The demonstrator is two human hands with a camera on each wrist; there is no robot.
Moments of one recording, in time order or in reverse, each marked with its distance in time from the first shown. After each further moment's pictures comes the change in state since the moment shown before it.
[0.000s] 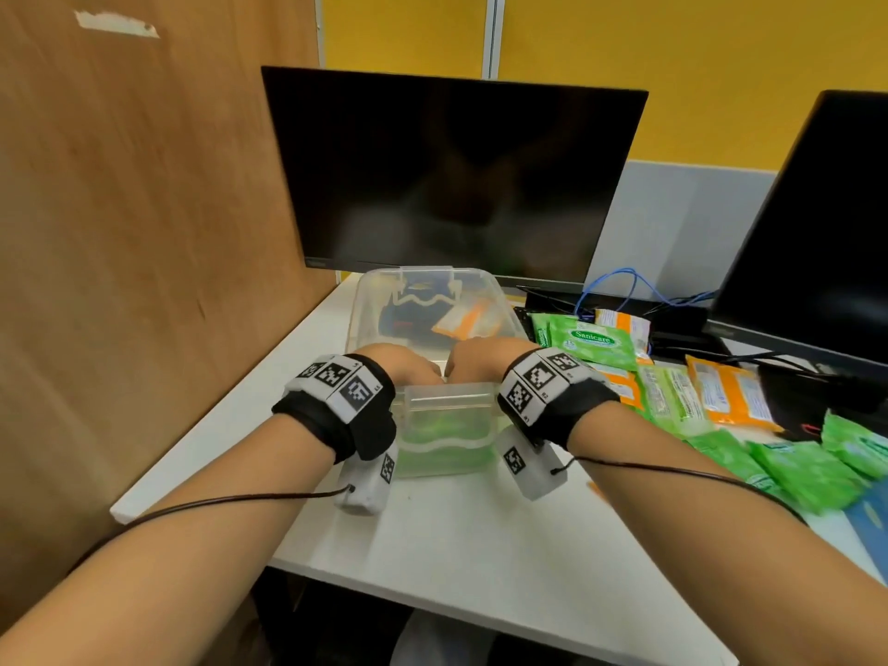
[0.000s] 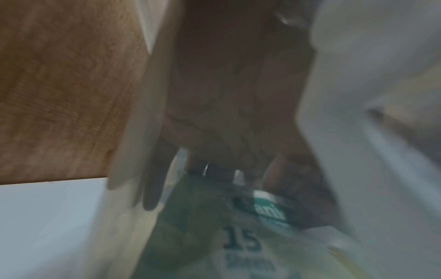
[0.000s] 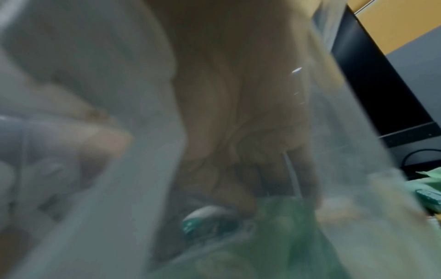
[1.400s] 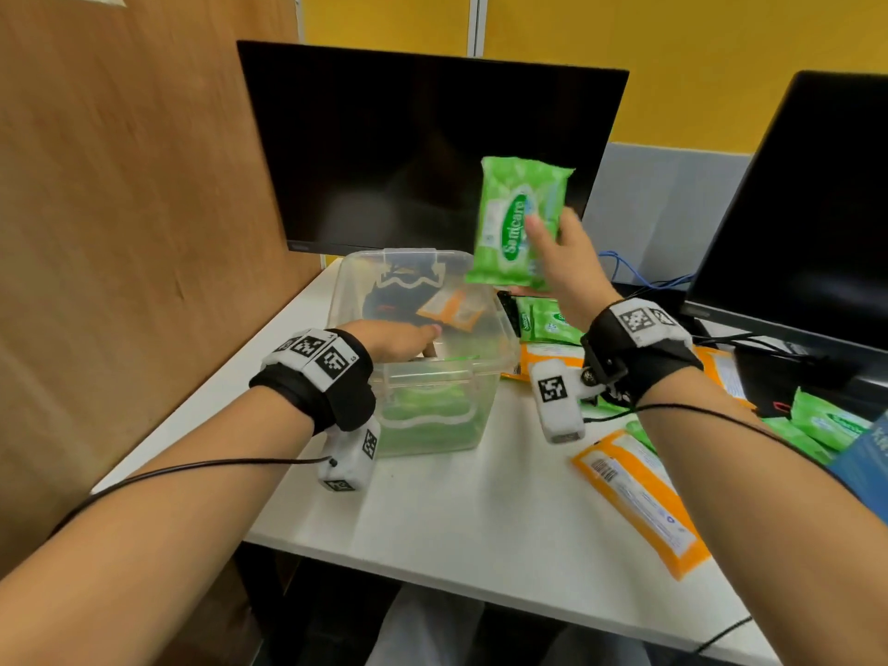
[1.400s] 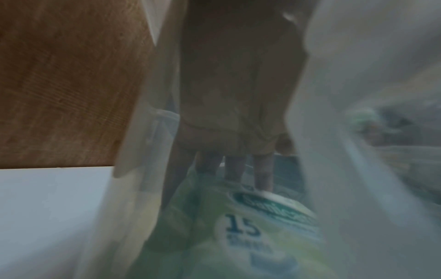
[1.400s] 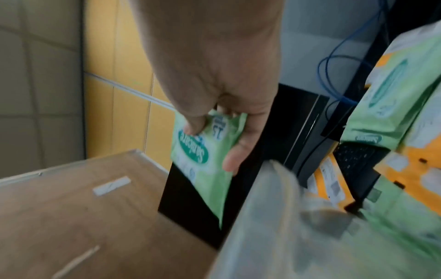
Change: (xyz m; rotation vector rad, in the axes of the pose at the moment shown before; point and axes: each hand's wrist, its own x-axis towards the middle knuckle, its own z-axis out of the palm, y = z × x) left_hand -0.011 0.014 0.004 -0.190 0.185 0.031; right_hand -0.039 0.086 -0.032 1.250 0.874 -0.178
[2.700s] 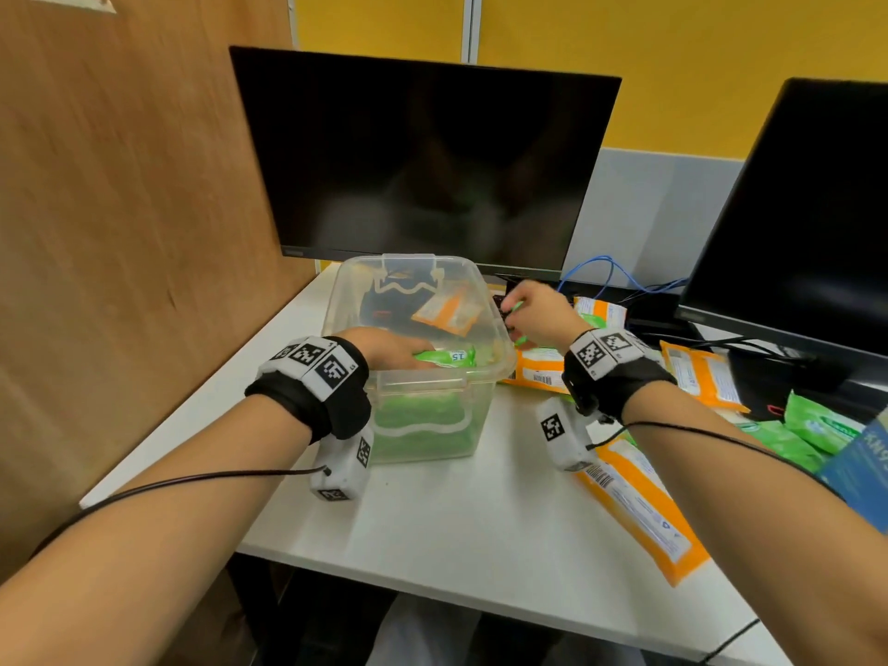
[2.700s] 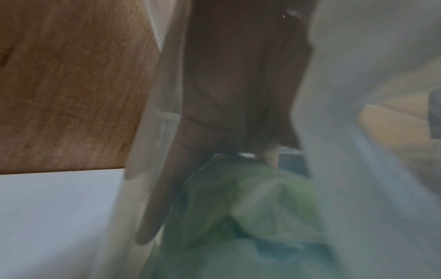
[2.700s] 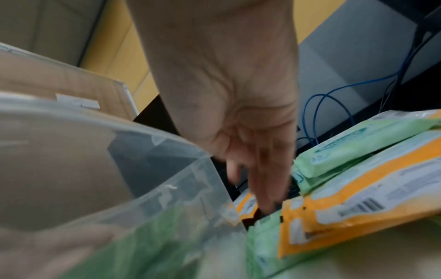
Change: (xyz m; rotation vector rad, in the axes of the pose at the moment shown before) left_hand -0.004 0.002 -0.002 0.244 -0.066 0.061; right_hand 0.000 0.041 0.003 -0.555 -0.216 0.262
